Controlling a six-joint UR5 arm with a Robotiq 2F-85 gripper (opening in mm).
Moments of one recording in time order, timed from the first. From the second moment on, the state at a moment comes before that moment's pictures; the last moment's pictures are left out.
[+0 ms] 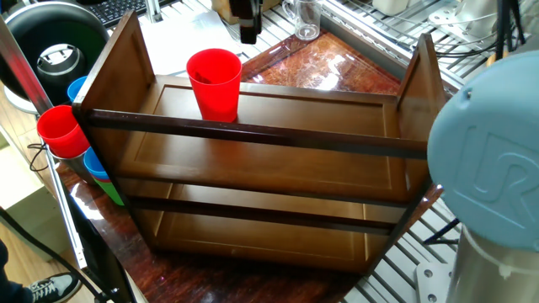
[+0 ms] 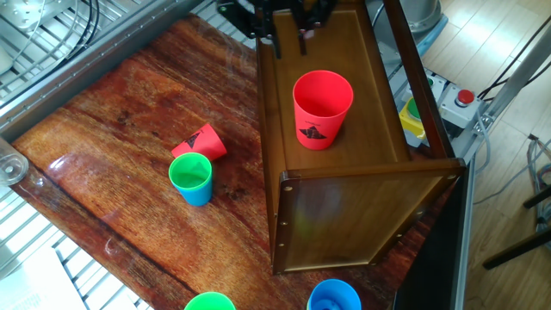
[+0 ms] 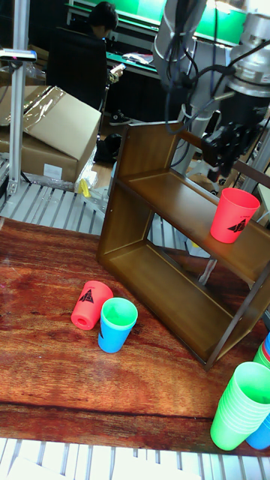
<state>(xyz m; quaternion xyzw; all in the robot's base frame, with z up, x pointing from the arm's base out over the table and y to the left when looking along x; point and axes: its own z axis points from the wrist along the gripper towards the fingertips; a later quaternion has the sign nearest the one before) 0.477 0.141 0.385 0.31 -0.94 -0.09 0.06</state>
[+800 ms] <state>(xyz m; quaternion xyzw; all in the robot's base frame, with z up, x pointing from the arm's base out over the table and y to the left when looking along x) 0.504 0.158 0.362 0.30 -0.95 -0.08 0.04</state>
